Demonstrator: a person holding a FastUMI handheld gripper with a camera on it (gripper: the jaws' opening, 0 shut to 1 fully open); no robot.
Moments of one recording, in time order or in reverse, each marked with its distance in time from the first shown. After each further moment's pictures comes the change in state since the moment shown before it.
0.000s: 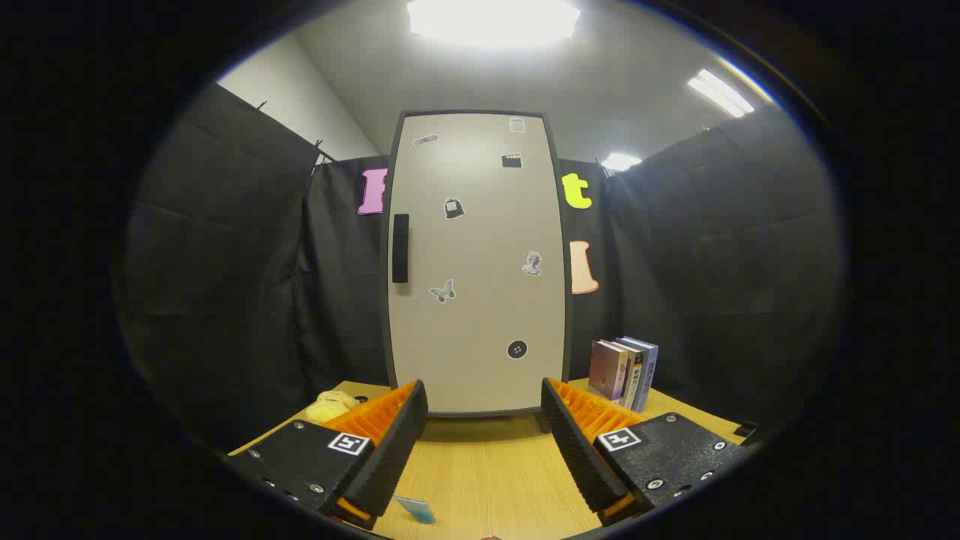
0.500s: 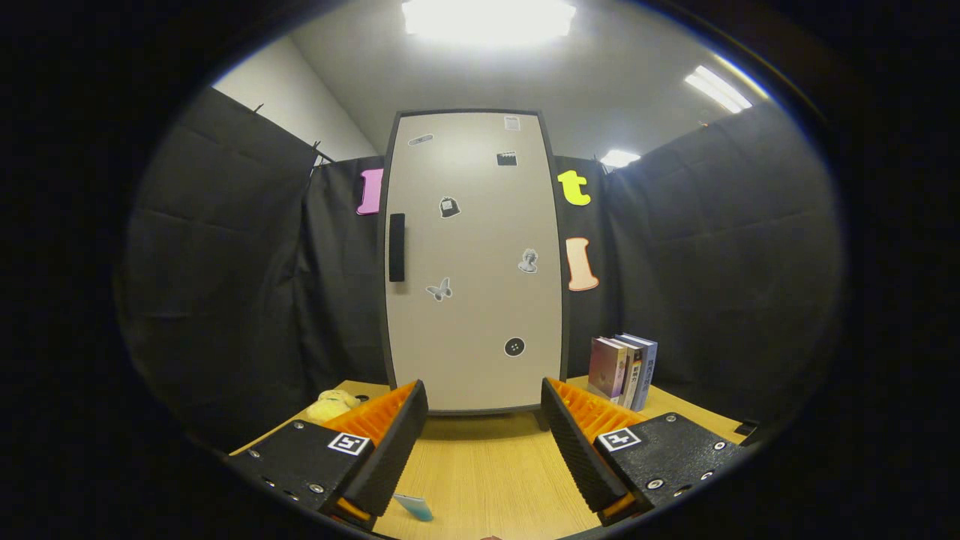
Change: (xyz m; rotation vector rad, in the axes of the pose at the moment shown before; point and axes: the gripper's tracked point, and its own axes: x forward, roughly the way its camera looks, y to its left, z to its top) arm -0.003 -0.005 -0.001 0.010 0.003 0.007
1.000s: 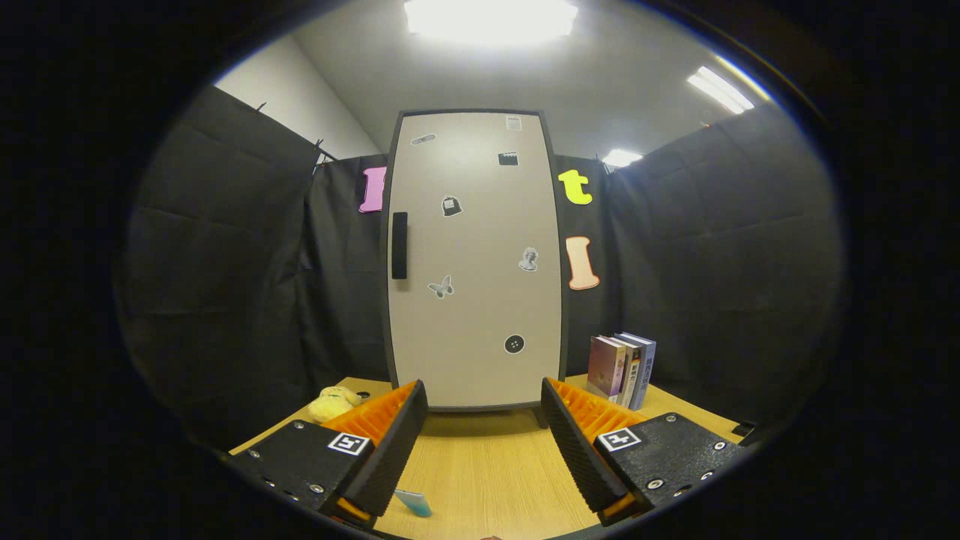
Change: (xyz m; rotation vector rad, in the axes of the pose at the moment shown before) arm -0.010 0.001 -0.003 -0.009 0.012 0.007
